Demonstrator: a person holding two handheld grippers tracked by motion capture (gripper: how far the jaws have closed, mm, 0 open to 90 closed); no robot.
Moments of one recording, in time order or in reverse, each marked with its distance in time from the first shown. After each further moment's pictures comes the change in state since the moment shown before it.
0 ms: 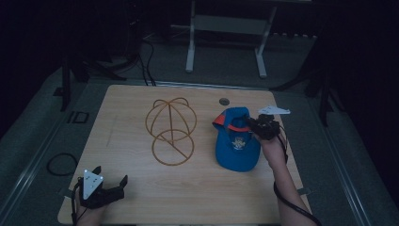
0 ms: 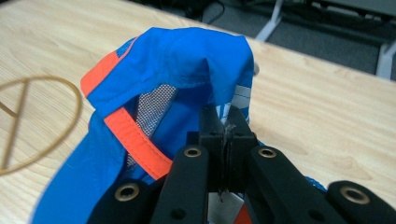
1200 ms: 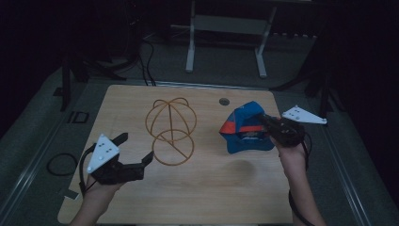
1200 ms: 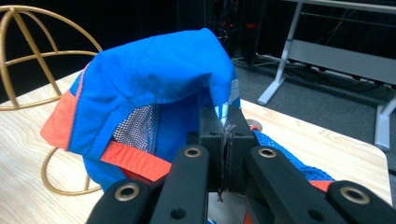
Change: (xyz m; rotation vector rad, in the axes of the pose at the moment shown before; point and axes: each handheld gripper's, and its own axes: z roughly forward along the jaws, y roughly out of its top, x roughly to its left) left arm -0.071 0.170 -0.037 -0.136 -0.311 0.116; right arm 0.023 0.023 -0.103 -0.234 0.053 -0.030
